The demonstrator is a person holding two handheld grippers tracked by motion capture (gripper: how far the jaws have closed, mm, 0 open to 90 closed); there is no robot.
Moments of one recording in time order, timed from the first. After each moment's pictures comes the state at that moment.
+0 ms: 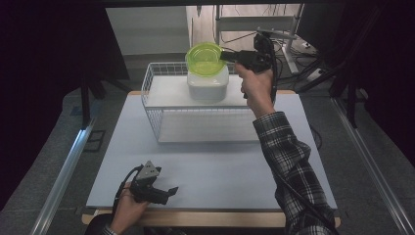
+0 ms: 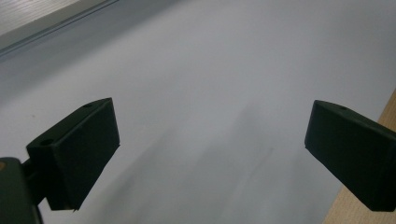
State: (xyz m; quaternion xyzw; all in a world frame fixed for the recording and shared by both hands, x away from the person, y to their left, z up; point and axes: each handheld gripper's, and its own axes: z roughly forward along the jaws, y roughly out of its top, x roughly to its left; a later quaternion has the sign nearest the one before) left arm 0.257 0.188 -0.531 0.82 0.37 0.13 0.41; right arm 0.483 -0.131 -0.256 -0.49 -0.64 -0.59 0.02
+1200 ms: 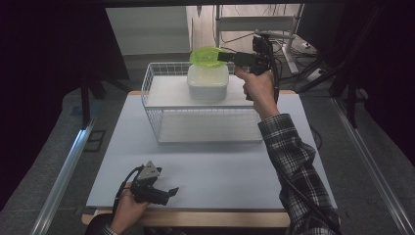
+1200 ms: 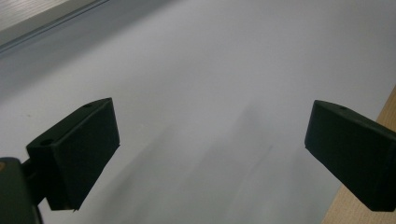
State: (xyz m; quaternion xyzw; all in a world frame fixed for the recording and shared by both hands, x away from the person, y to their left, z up) left arm 0.257 0.187 -0.531 0.83 0.37 0.13 0.40; right arm 0.488 -0.133 -0.264 -0.48 -0.66 -0.57 -0.03
